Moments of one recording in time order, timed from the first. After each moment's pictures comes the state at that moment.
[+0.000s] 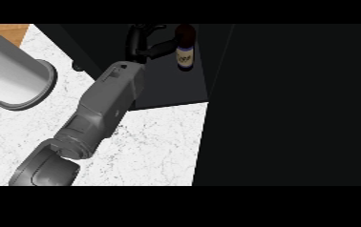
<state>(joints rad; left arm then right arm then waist) -1.18 0.07 -0.07 -0.13 0.43 0.30 -0.61 0.31 -0.53 0.63 -2.49 -0.02 -0.40 0.01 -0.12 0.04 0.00</state>
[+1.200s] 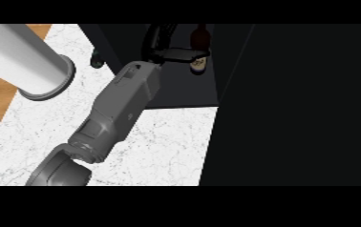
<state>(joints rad) -1.17 0.00 -0.06 -0.26 0.49 0.08 -0.57 0.39 -0.58 0.59 -2.52 -0.02 -0.43 0.01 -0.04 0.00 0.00</state>
